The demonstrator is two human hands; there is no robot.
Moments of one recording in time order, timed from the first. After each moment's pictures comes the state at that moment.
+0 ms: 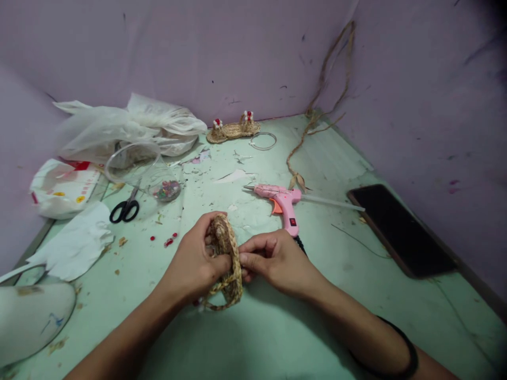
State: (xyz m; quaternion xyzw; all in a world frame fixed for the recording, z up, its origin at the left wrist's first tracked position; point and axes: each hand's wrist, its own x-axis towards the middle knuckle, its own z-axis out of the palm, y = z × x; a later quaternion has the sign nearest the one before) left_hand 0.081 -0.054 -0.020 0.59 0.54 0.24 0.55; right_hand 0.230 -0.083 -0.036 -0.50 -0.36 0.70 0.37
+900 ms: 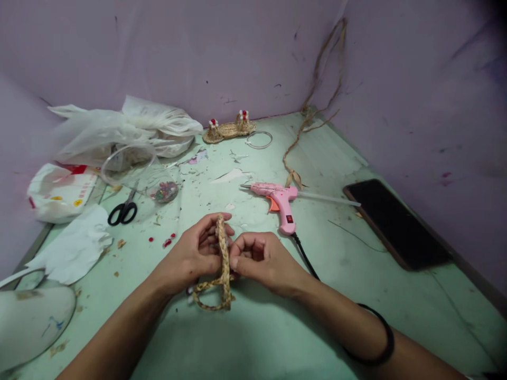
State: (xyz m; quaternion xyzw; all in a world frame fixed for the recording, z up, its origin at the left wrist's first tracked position) left_hand 0.068 -0.043 -0.024 0.53 0.45 0.22 0.69; right_hand 0.226 -0.087 -0.047 -0.41 -0.37 0.72 0.42
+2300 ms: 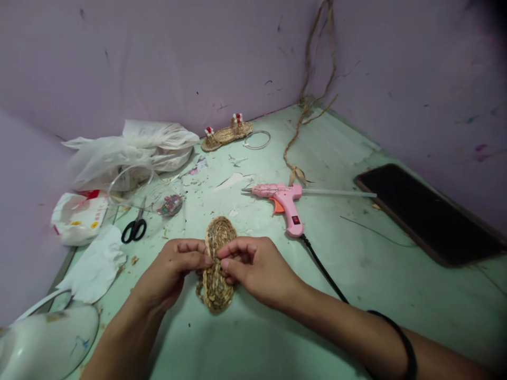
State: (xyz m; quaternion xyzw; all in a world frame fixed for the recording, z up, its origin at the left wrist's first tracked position) left_hand 0.053 -0.032 -0.010 0.48 0.57 0.15 0.65; right_hand 0.197 -0.081 -0.061 -0.47 -0.37 0.65 0.46
